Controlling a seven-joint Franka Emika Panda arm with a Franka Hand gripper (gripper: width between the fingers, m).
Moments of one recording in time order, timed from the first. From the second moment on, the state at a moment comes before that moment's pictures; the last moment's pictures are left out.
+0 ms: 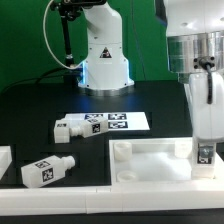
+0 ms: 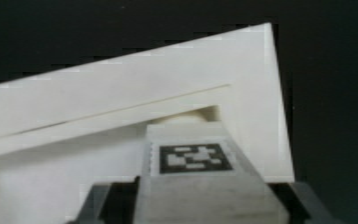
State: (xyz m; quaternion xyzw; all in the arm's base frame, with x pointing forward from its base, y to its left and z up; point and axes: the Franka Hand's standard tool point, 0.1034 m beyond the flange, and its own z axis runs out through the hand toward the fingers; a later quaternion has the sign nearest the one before) arm 0.642 0.113 0.069 -0.60 0.80 0.00 0.07
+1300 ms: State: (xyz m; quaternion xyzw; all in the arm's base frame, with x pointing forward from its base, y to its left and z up) arm 0.646 0.115 0.072 -0.97 0.23 -0.05 0.03
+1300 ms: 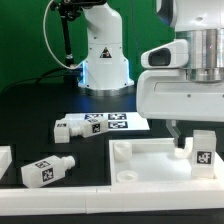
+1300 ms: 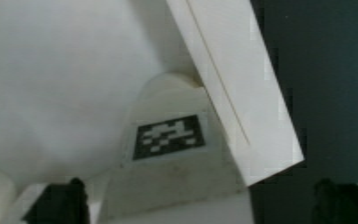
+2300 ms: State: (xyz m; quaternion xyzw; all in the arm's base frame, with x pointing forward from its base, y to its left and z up) arm 0.644 0.116 0.069 -0.64 0.77 0.01 0.07
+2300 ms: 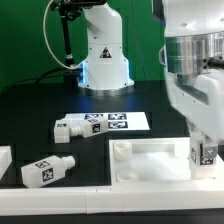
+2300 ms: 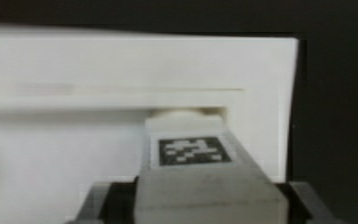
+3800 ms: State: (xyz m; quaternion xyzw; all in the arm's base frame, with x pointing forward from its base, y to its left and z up) arm 0.644 0.111 0.070 -0.91 0.42 -0.04 0.05
